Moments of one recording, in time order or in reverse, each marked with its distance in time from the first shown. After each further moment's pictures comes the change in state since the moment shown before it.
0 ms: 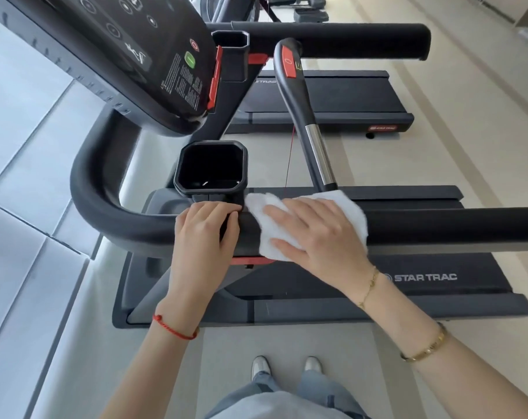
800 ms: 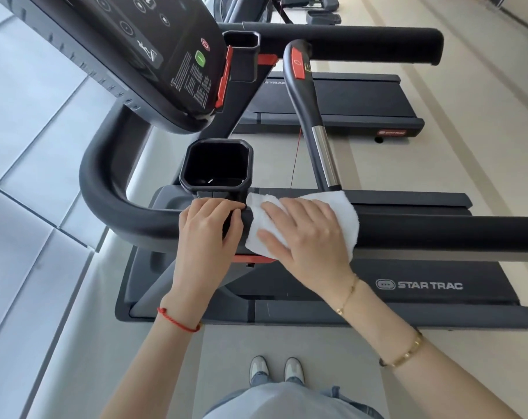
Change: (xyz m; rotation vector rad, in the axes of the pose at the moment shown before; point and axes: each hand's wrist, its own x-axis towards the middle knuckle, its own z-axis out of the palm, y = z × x) left_hand -0.001 0.003 0.003 0.010 0.038 -0.036; right_hand 0.008 -0.023 0.012 0.007 0.082 0.102
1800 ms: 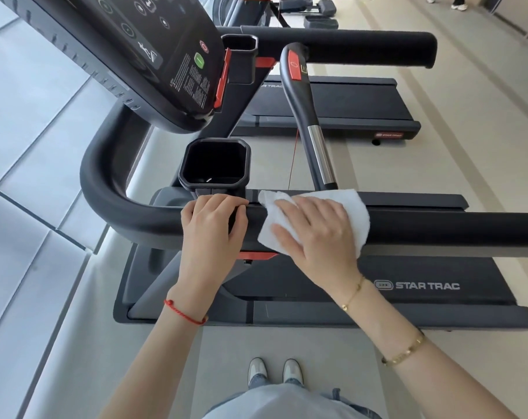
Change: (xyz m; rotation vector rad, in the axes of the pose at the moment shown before) left_hand 0.000 0.012 0.002 0.032 0.009 -0.005; right_hand -0.015 0.015 -0.003 -0.010 0.044 0.039
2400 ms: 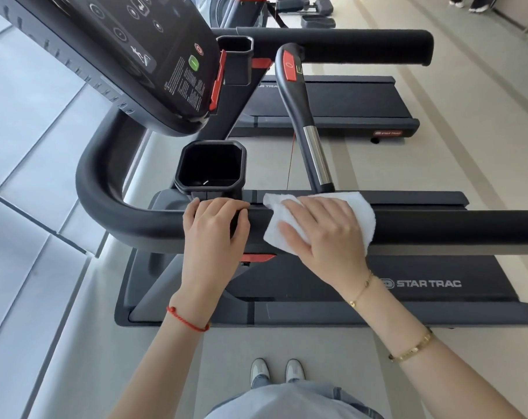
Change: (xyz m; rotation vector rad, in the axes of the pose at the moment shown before) left_hand -0.001 0.010 0.002 -0.002 -0.007 -0.005; right_hand 0.001 0.015 -0.003 -0.003 0.075 -0.003
